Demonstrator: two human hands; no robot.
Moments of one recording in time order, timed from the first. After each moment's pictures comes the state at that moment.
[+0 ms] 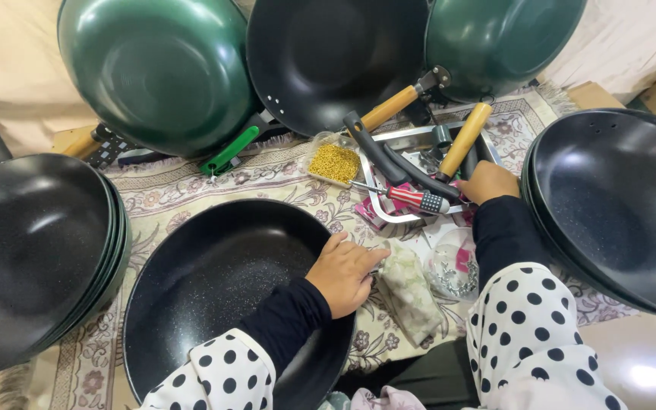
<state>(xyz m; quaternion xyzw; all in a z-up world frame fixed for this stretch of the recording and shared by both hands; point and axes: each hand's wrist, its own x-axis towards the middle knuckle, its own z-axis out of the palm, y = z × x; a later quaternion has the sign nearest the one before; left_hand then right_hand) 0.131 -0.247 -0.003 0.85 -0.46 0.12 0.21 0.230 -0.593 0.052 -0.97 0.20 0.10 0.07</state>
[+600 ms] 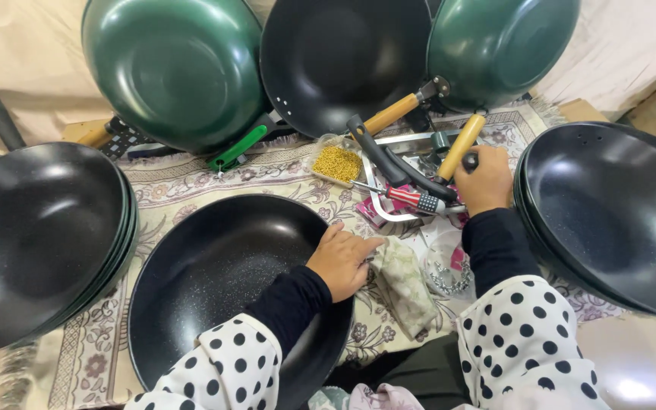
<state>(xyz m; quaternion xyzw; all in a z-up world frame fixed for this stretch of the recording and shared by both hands) 0.142 -0.248 -0.020 0.87 -0.42 0.13 0.21 0.241 -0.616 -0.005 -0.91 0.06 -0.41 0.07</state>
